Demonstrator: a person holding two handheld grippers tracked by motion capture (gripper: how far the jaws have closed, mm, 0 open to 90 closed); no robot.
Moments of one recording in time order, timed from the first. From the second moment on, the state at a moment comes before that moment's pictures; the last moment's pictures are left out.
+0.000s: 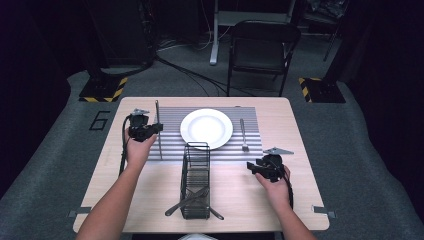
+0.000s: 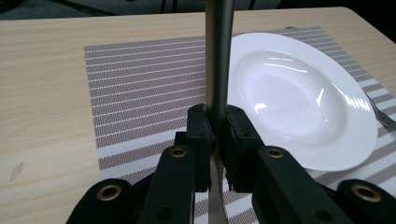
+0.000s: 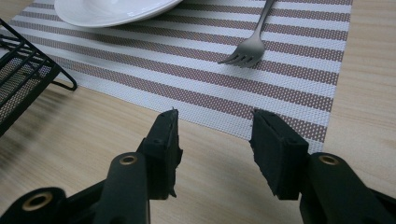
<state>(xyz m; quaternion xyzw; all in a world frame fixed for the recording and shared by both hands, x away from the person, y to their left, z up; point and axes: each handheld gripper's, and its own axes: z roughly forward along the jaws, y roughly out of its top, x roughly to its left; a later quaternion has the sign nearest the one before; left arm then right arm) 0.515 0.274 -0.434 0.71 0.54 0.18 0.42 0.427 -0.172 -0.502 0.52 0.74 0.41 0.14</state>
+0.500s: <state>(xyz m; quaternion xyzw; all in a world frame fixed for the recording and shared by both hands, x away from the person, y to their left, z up) 0.533 0.264 -0.450 0.67 0.56 0.18 0.45 0.427 -0.174 -0.503 0.52 0.74 0.41 0.13</state>
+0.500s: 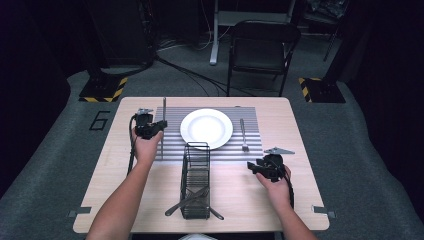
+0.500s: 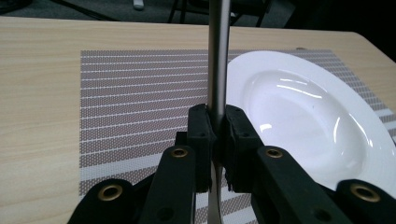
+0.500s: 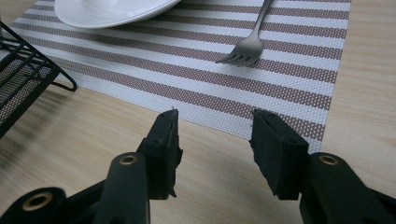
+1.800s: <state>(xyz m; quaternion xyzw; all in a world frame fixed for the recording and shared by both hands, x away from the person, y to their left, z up) 0.582 0.234 -0.486 0.62 0.65 0.21 0.39 0.431 -0.173 -0.507 0.52 0.73 0.41 0.12</state>
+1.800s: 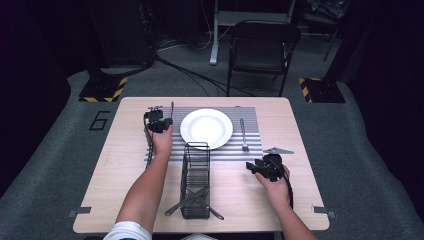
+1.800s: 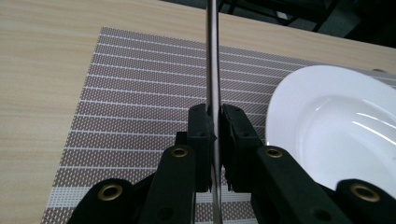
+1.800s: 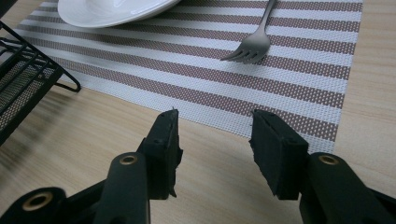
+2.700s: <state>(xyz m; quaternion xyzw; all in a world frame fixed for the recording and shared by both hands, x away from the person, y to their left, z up) 0.597 0.236 -0.508 0.60 0.68 0.20 0.37 0.431 -0.173 -0.509 0.53 0.73 0.41 0.11</state>
